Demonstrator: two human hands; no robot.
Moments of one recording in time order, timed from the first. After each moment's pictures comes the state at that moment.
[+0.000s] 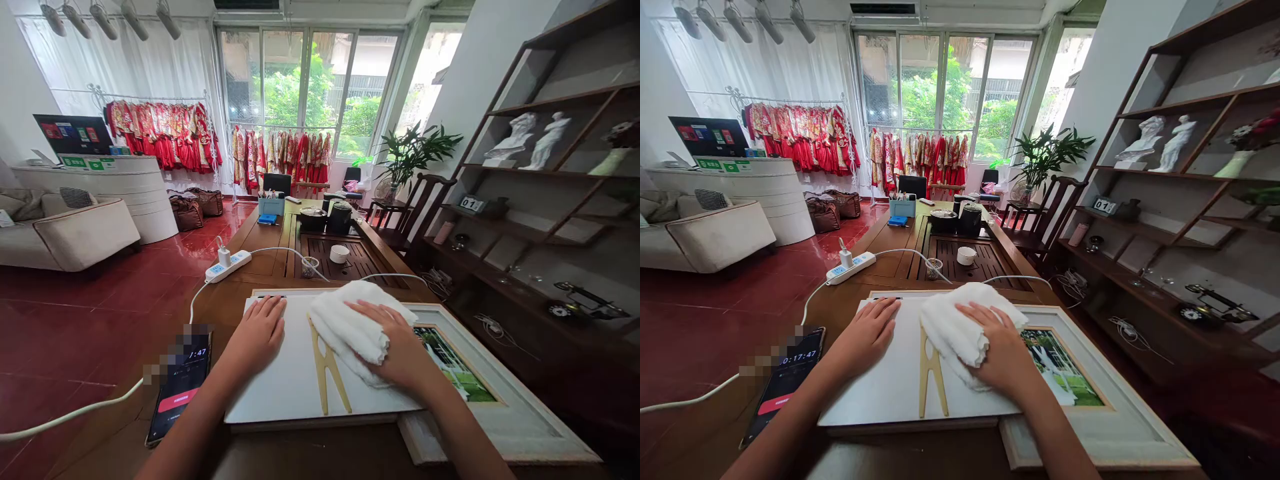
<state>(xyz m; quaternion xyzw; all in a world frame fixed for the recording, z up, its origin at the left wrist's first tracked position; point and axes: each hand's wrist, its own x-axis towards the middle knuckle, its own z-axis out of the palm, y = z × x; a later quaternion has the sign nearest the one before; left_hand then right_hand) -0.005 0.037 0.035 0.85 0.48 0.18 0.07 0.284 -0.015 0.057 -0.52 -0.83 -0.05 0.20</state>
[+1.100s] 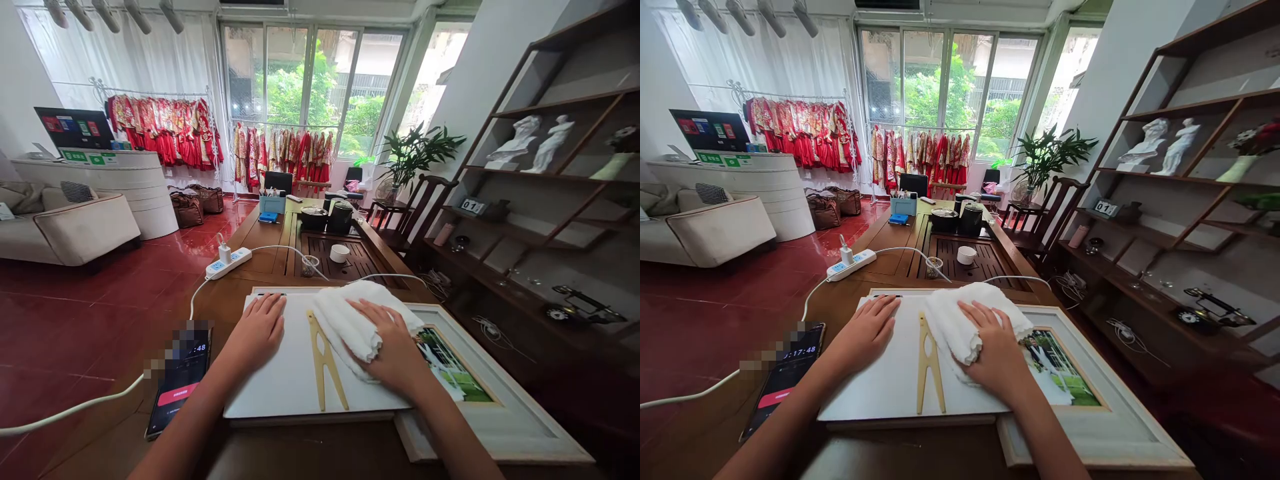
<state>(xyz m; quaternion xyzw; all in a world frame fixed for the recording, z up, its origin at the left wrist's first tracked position) -0.005 0.037 0.034 0.85 0.48 0.18 0.06 0.274 -0.019 0.054 -0.54 -0.81 -0.10 0.19</state>
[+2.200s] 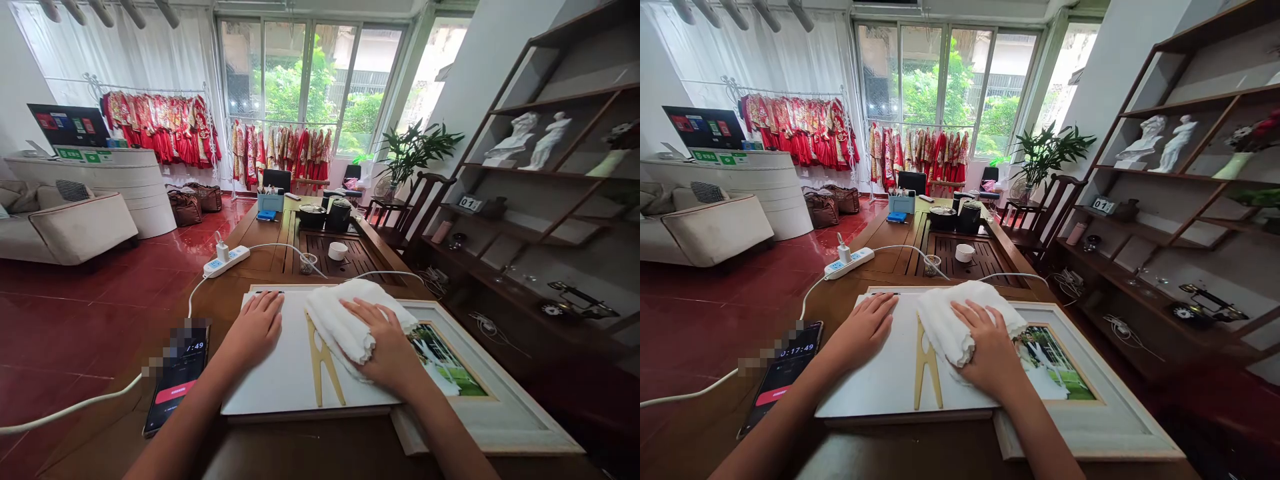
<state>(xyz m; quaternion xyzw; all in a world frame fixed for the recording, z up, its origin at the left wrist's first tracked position) -0.004 0.035 0.036 0.86 0.48 0.18 0.05 0.268 -0.024 0.056 -0.54 -0.82 -0.09 0.17</state>
